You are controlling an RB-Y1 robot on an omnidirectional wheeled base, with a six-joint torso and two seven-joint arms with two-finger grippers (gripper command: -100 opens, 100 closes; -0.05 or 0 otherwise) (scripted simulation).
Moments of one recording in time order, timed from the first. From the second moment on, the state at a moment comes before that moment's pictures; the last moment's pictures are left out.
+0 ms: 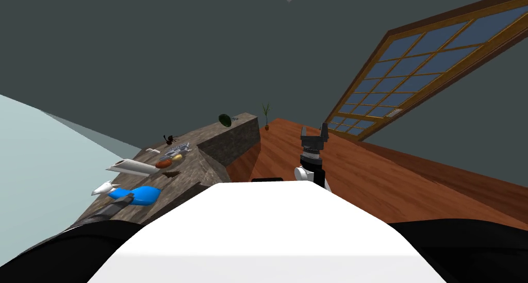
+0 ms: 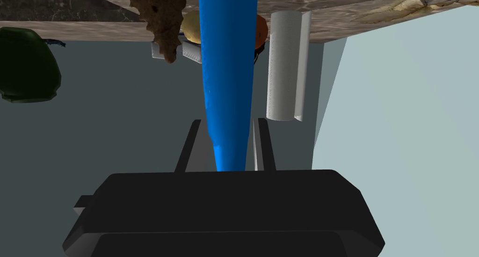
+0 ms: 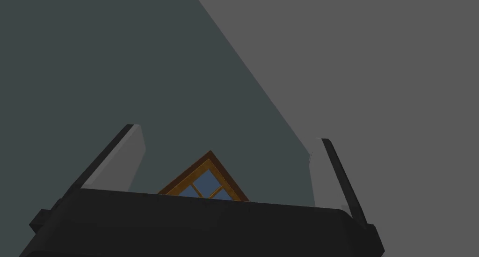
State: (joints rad) left arm 0.79 1.01 0.39 -0.93 0.04 -0.41 -0.22; right arm 0.48 0.03 0.07 -2.21 -0.08 -0.62 -0.17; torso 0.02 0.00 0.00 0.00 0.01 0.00
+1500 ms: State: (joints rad) left arm 0.76 1.03 0.36 -1.35 -0.19 -0.24 -0.11; right arm 0.48 0.03 0.07 -2.21 -0.08 -0.62 -0.17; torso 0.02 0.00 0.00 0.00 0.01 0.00
